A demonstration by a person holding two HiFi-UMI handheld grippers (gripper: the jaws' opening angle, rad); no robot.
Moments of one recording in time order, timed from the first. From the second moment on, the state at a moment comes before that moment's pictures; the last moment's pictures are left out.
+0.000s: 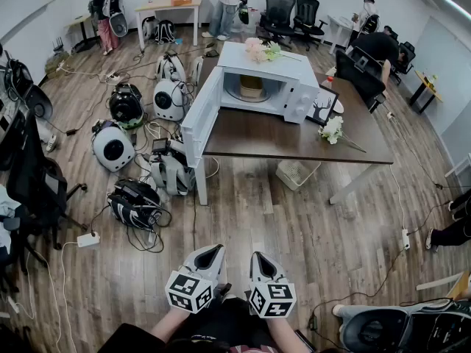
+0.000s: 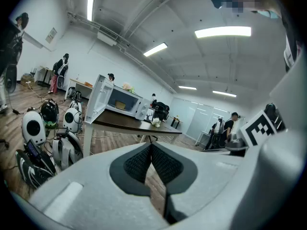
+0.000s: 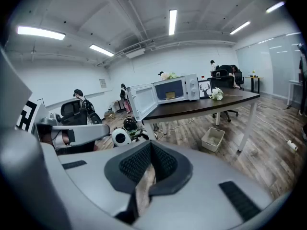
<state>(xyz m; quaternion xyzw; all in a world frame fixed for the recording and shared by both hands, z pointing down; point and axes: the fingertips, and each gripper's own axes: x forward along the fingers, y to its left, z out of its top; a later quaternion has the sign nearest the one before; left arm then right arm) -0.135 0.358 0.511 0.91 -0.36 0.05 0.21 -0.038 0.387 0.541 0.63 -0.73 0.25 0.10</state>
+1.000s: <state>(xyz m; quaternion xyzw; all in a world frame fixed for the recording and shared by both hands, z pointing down) -0.156 0.295 0.512 0.92 -0.34 0.05 0.19 -0.036 0.332 0.549 0.68 -0.68 0.27 0.04</state>
